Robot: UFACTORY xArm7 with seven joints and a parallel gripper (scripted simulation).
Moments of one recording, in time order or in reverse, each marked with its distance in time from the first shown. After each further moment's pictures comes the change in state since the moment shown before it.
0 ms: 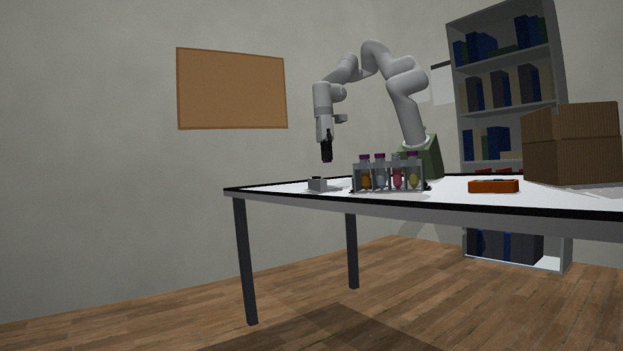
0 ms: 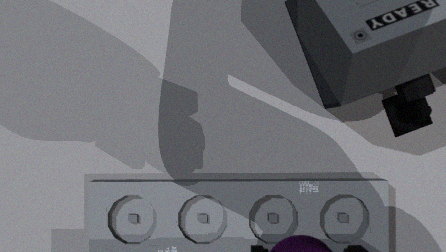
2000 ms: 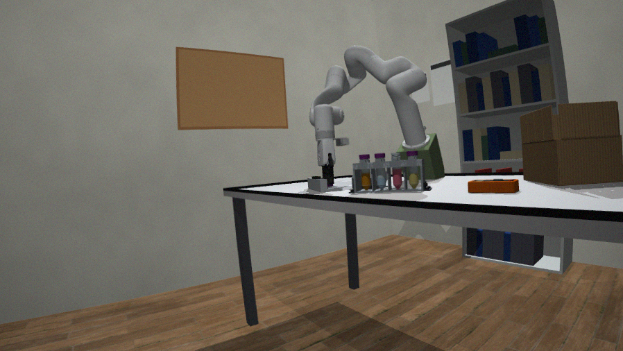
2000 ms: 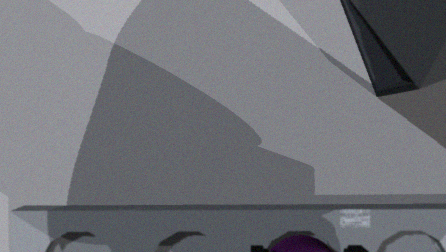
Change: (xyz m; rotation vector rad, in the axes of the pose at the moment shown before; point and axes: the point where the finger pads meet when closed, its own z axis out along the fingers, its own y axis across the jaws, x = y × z) arm -0.002 0.000 0.092 0.000 -0.001 0.001
